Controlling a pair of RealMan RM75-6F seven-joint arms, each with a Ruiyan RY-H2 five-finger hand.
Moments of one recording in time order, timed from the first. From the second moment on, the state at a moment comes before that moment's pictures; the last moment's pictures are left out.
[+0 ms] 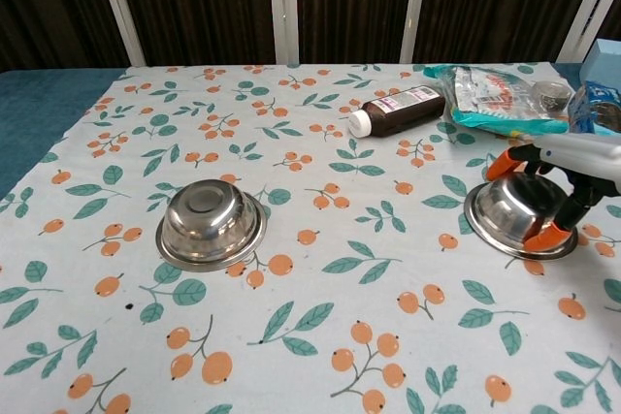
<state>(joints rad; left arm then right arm) -0.12 -1.12 -0.02 -1.69 1.62 1.47 0.20 0.55 -1.45 0.17 -1.48 -1.05 0.91 -0.31</state>
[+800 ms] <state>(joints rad) -0.55 -1.28 -0.16 -1.83 1.11 0.88 0.52 0.53 -1.33 0.16 -1.62 -1.09 1.00 -0.30</state>
